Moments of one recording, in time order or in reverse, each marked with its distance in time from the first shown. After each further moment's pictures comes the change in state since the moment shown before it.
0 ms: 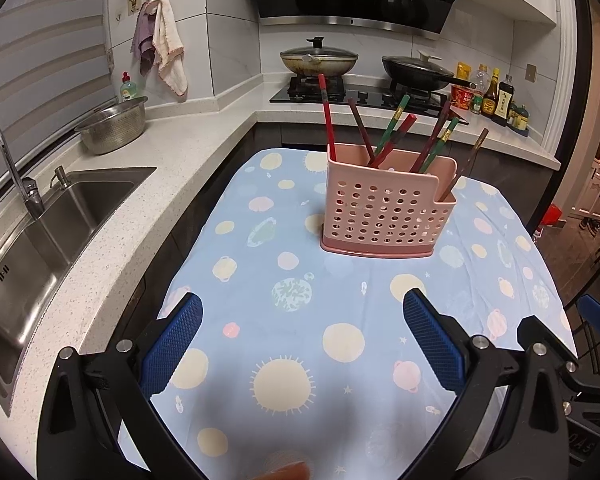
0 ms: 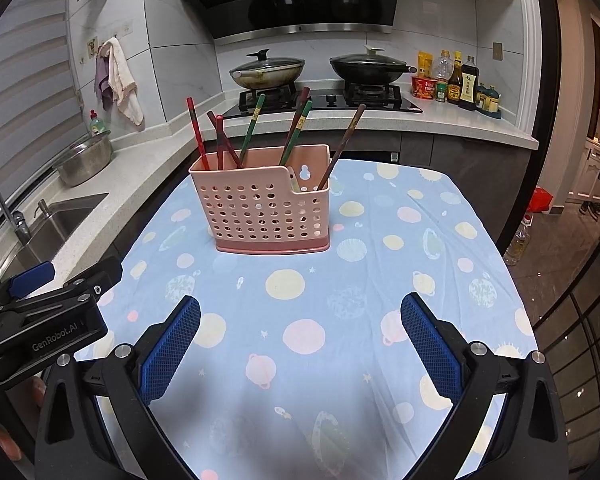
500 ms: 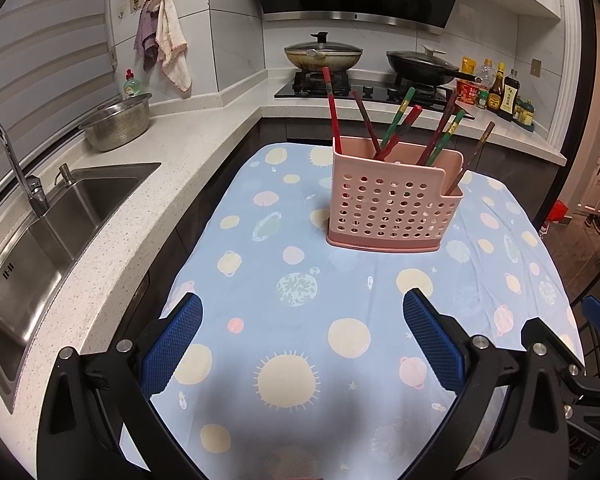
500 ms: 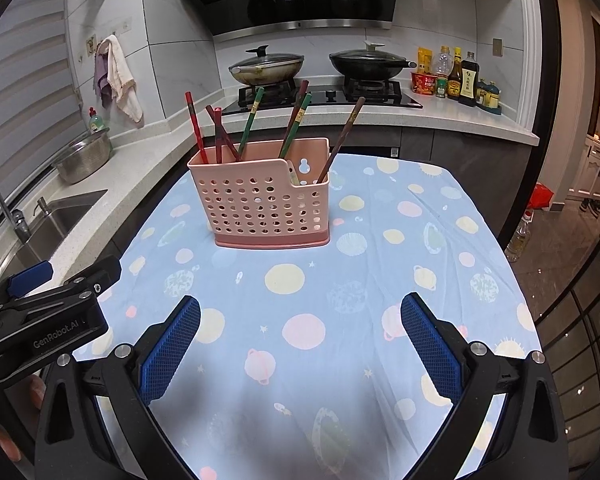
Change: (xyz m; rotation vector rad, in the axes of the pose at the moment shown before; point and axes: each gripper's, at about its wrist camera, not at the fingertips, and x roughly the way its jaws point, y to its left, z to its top) left arm 0.003 0.000 -0.002 0.005 0.014 0.024; right arm 0.002 -0.002 -0.004 0.001 0.011 0.000
